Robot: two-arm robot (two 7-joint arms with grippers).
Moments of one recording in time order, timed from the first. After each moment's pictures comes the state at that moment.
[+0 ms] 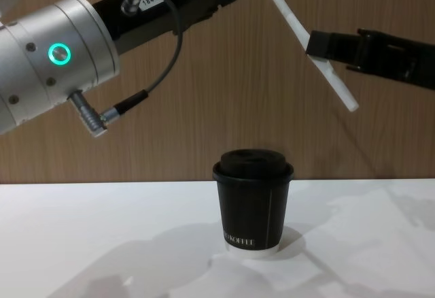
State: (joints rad) left arm -0.31 0.26 0.32 -1.65 -0.95 0.18 -0.57; right arm 0.01 0.36 -0.26 -1.95 0.55 0.20 0.38
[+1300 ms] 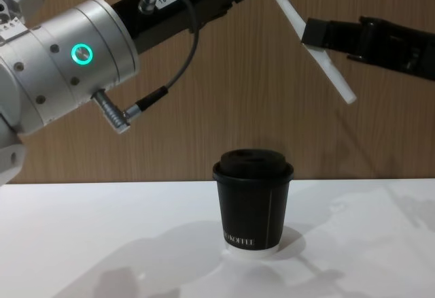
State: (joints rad) left arm -0.36 0.24 0.36 -1.58 -1.01 0.16 -0.59; right arm 0.01 0.40 -0.28 -1.96 0.60 0.16 0.40
